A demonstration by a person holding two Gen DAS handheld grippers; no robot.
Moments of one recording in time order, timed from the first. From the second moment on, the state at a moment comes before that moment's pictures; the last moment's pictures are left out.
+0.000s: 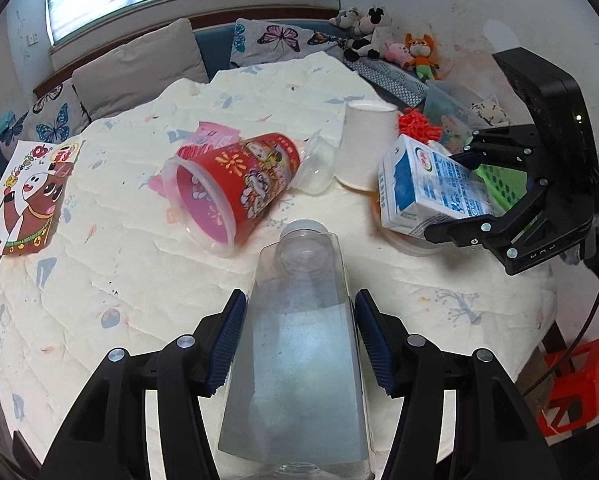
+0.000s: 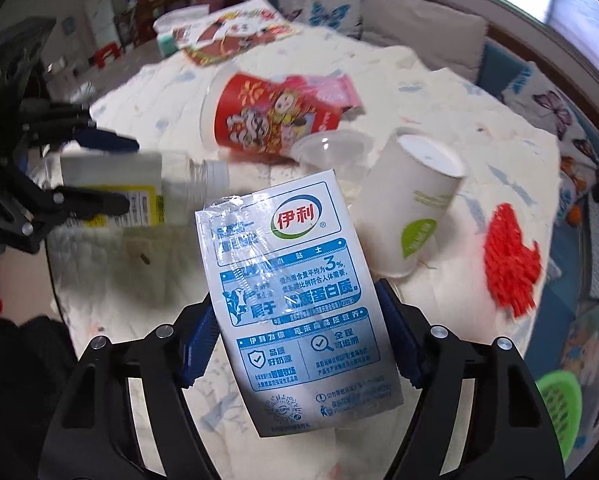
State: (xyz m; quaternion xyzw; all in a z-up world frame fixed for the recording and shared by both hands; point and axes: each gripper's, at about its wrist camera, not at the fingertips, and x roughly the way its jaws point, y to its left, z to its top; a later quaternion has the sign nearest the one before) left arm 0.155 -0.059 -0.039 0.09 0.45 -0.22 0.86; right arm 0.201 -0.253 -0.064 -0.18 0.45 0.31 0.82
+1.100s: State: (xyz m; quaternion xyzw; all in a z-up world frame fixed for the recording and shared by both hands) left arm 0.128 -0.252 0.028 0.13 0.38 -0.38 0.83; right arm 0.093 -0.515 -0.053 0.06 0.42 -0.03 0.91
